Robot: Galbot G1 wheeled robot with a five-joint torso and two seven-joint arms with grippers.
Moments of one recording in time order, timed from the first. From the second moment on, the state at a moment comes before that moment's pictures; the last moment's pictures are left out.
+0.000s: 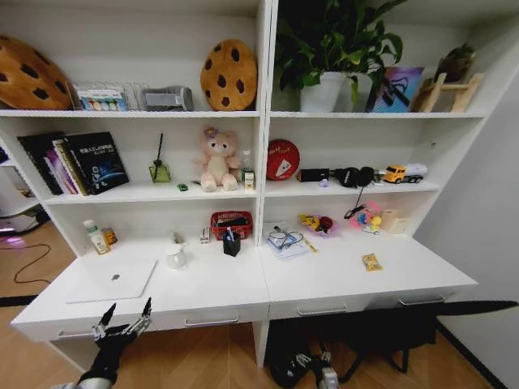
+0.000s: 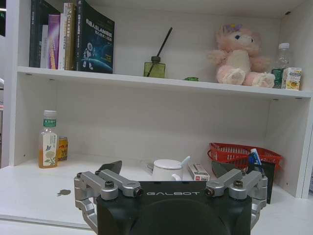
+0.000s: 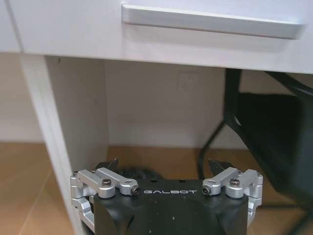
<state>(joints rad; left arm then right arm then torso) 1.95 -1.36 -0.87 -2.23 -0.48 -0.13 0.03 -1.60 1.43 0.56 1.38 0.03 0.13 -0.03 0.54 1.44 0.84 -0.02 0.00</state>
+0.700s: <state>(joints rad) 1.95 -1.36 -0.87 -2.23 -0.48 -0.13 0.03 -1.73 1.20 0.72 2.33 0.32 -0.43 0.29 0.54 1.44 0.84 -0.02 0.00</state>
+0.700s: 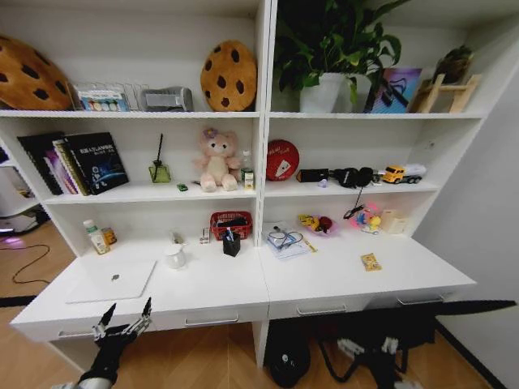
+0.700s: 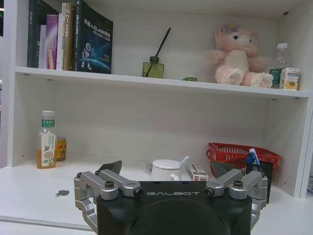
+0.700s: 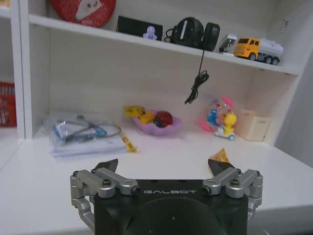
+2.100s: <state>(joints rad) 1.95 -1.36 -0.87 -2.23 -0.48 -0.13 0.03 -1.44 0.99 0.76 2.12 0.47 -0.44 0.13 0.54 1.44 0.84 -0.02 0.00</state>
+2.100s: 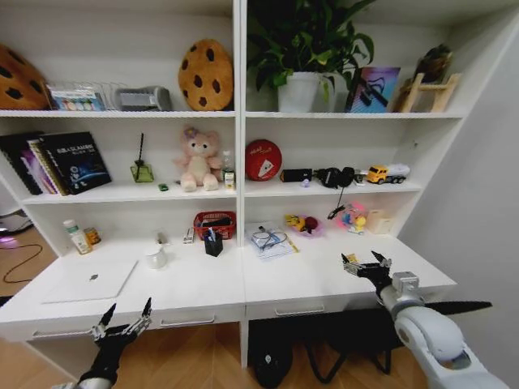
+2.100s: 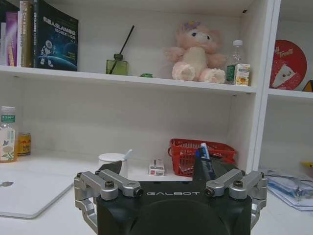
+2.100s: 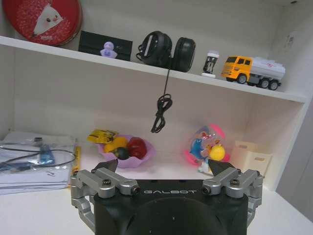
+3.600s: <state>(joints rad) 1.95 -1.36 -0.87 -2.23 -0.48 -0.13 0.03 -1.29 1.03 0.67 1.70 0.50 -0.40 0.01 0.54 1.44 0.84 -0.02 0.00</state>
